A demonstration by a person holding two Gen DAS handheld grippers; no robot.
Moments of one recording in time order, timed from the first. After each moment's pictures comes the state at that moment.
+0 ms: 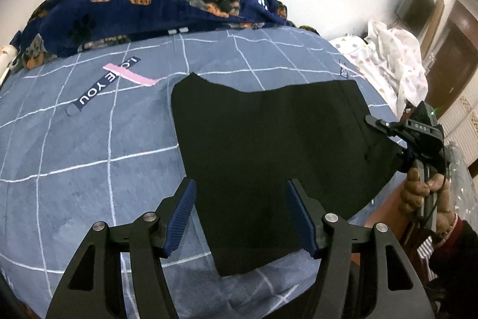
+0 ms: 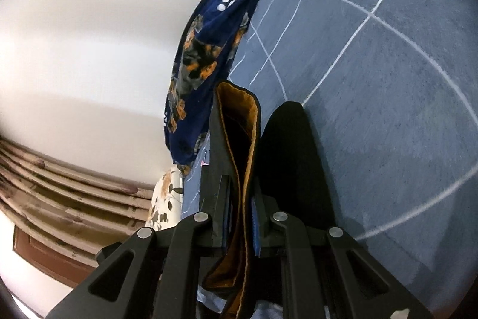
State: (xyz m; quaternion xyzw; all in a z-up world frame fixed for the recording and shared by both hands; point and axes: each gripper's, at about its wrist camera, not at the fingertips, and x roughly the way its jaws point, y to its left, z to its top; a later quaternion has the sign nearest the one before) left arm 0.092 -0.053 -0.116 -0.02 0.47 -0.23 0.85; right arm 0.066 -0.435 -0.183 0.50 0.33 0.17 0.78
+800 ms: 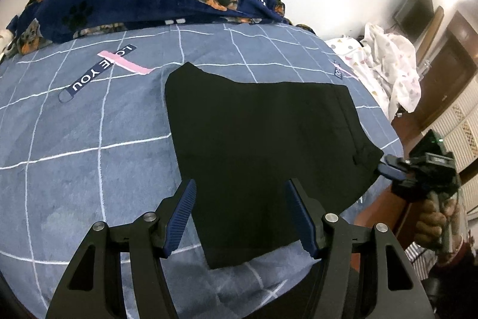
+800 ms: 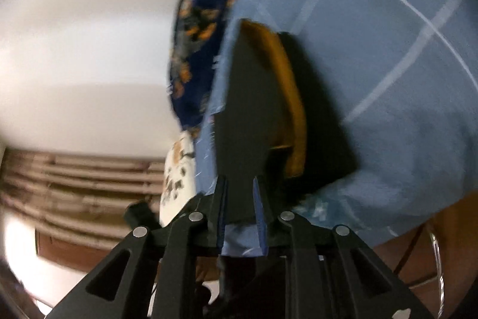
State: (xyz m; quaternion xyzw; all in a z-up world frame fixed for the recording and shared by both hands) left arm 0.089 -0.047 -0.117 -0.05 0.48 -0.25 0.84; right arm 0.001 -0.427 -0.171 0.54 0.41 0.18 0.71
